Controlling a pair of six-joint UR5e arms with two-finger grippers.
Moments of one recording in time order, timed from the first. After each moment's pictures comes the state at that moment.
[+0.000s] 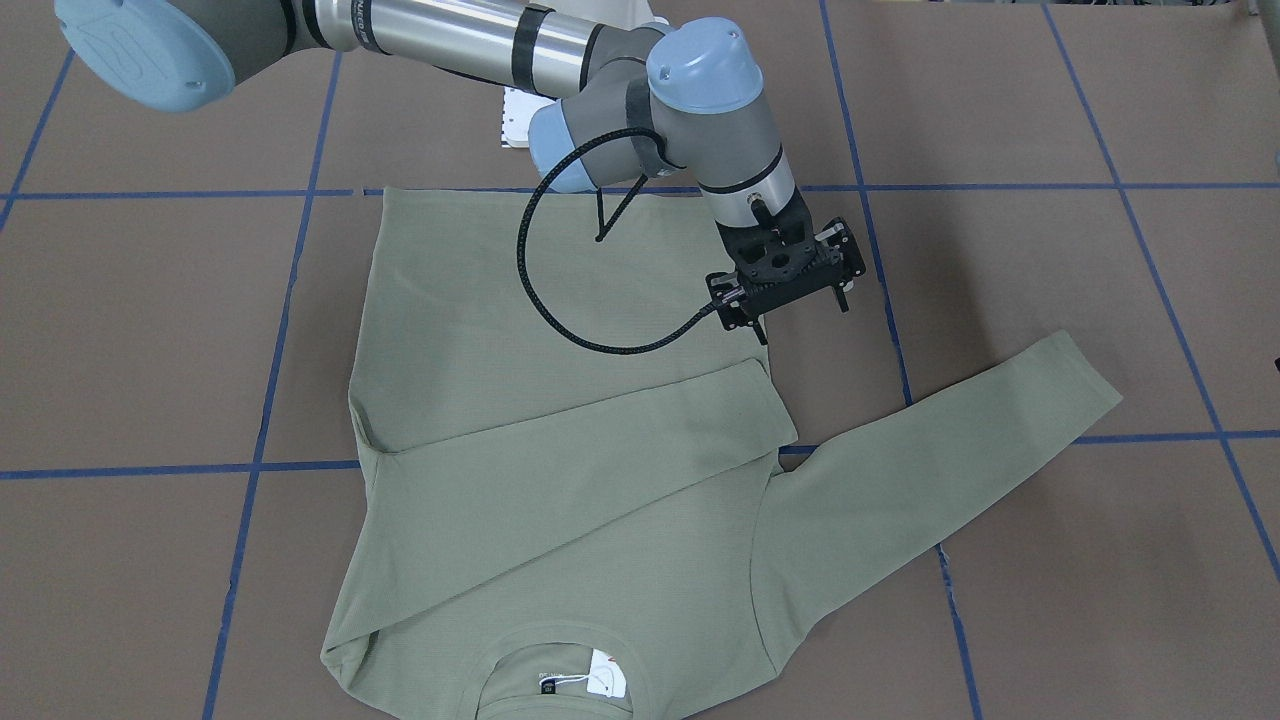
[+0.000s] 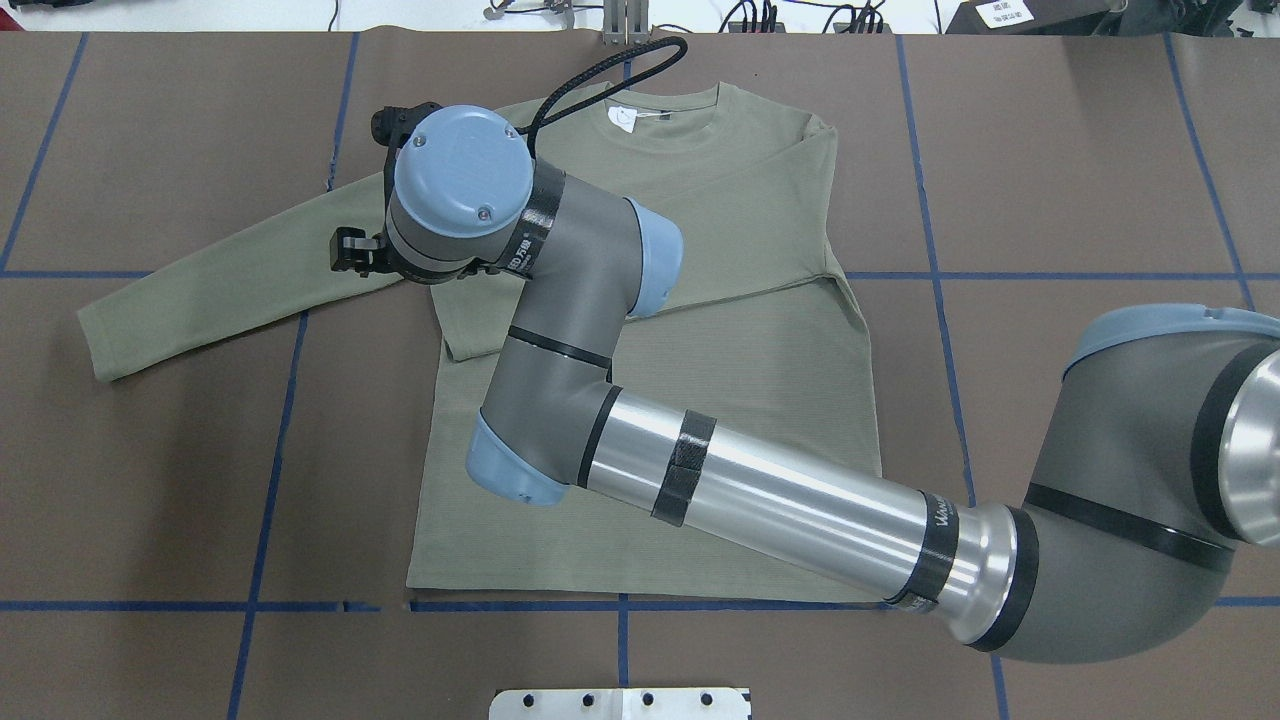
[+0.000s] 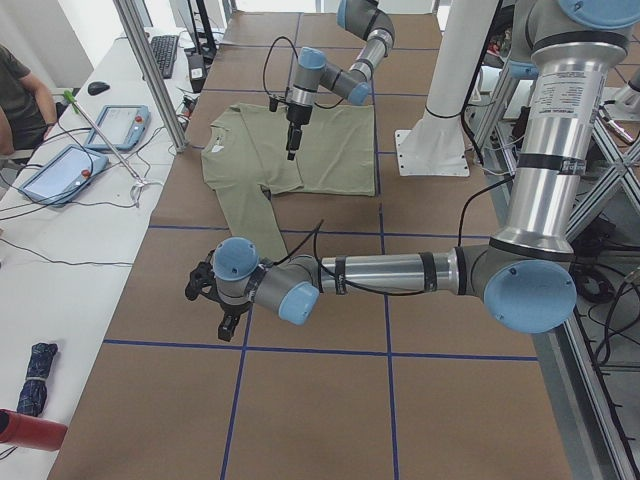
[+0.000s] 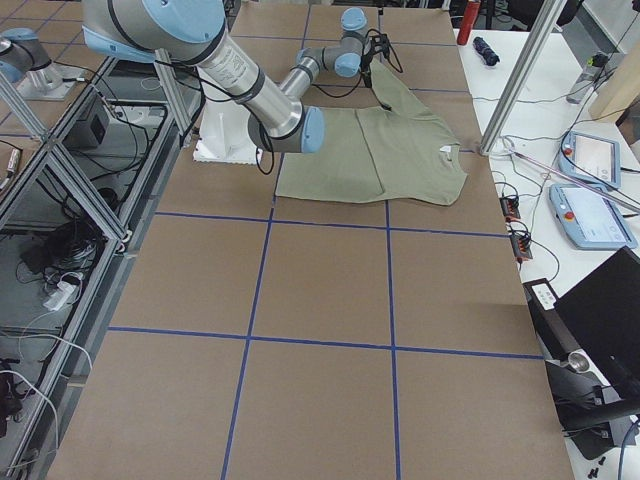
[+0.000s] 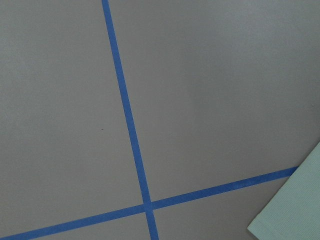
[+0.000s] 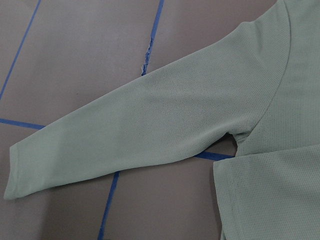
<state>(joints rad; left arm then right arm) -1.45 -1.70 -1.34 -2.12 -2.35 -0.20 0.51 -0.40 1.14 -1.14 1.77 1.23</state>
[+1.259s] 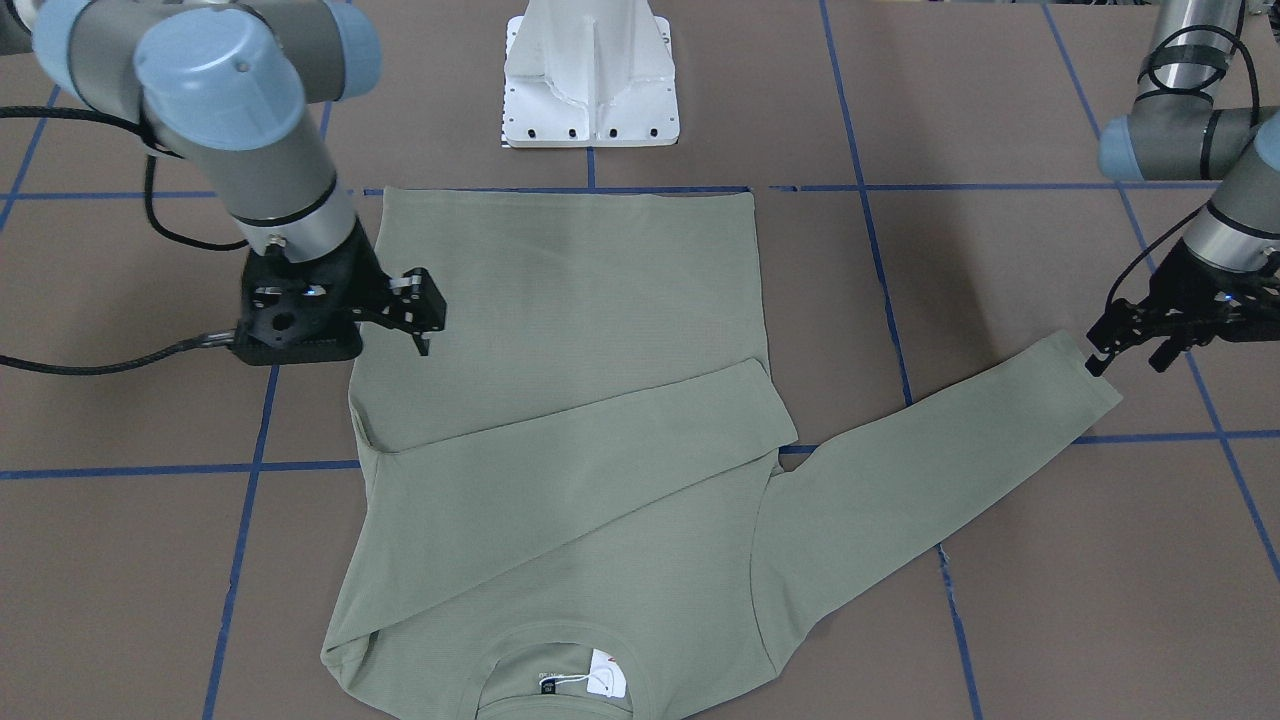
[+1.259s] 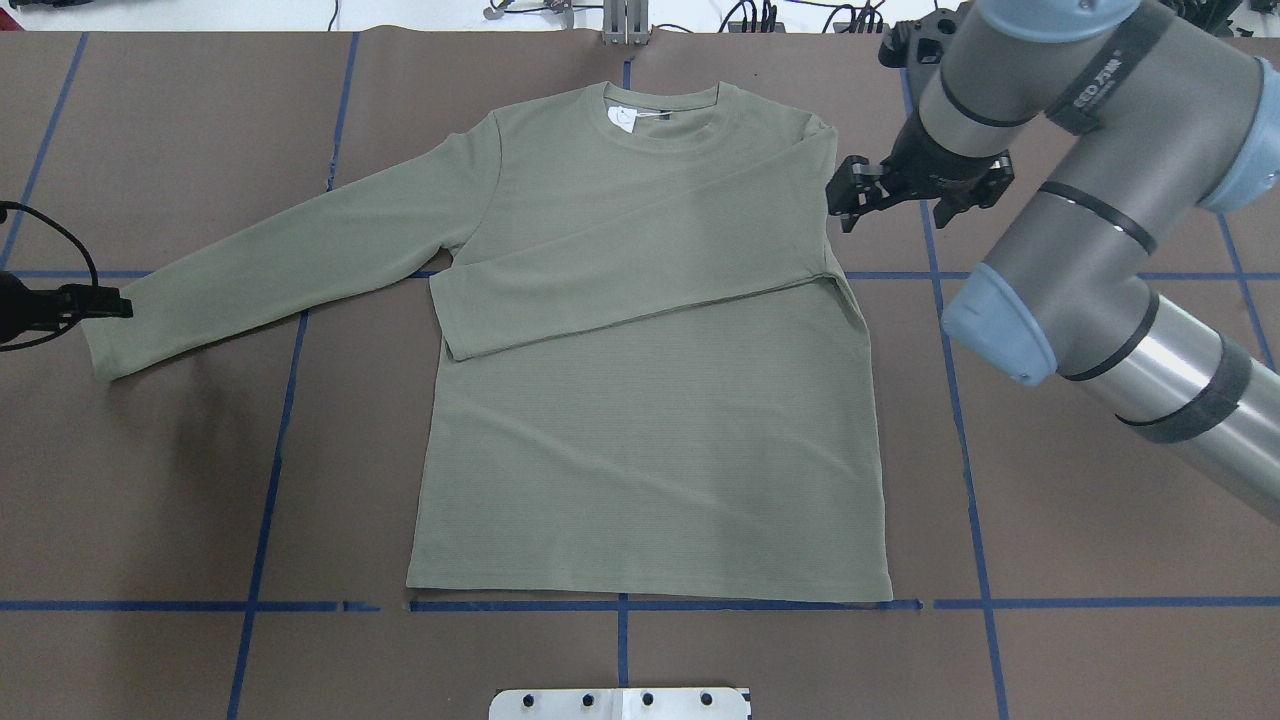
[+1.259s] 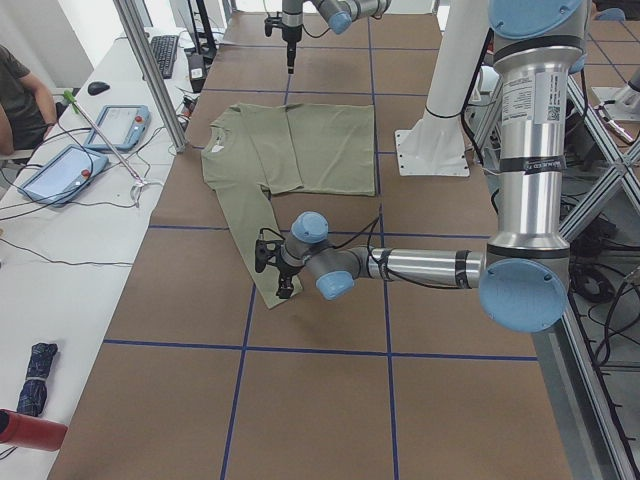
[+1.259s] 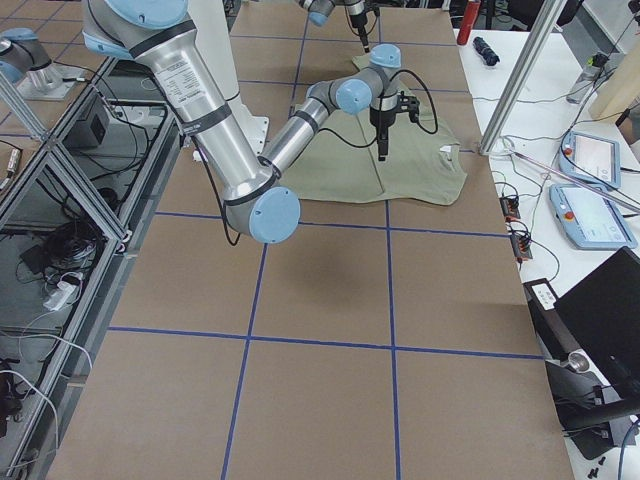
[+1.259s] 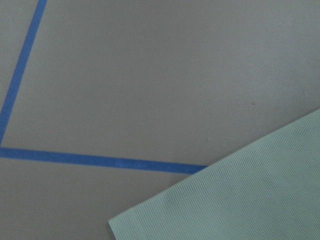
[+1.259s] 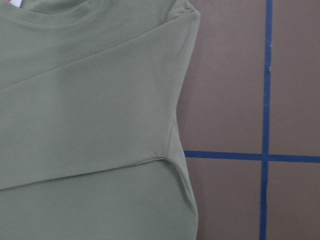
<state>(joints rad) -0.95 -1.52 -1.53 -2.52 -1.94 -1.11 0.91 -1.04 1.83 -1.77 2.08 0.80</state>
